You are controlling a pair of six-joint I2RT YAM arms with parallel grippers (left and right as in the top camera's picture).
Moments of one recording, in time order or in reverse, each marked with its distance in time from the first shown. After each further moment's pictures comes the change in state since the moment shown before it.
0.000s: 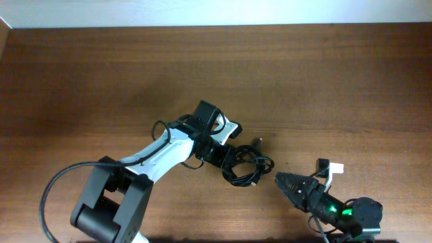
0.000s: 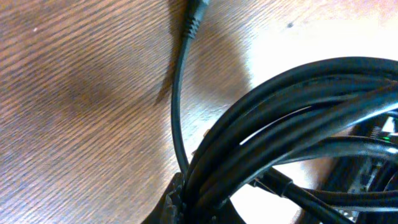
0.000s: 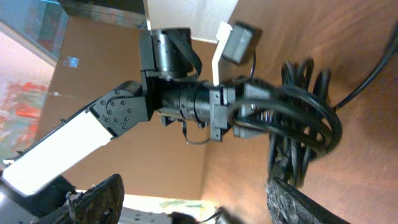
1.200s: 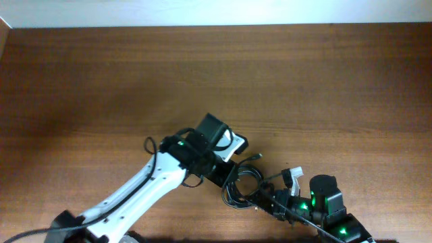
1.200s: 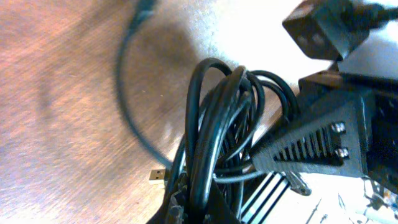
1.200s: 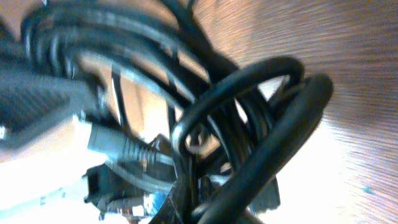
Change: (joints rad) left arm -0.134 -0.312 -0.008 -0.235 -0.090 -0.087; right arm 0.384 0.621 0.022 0.051 0.135 -0.294
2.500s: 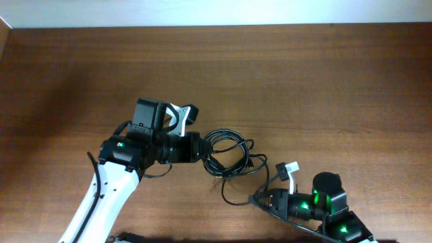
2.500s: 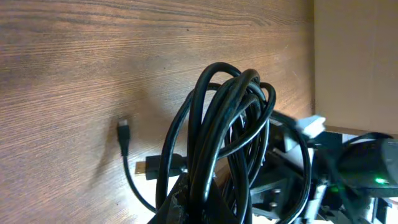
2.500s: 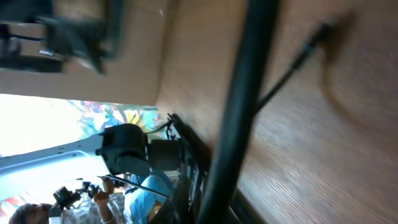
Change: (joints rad) left arm 0.368 -0.209 -0.003 -0.023 0.208 -0.234; right arm 0.000 0.011 0.042 0.131 -0.091 -0.163
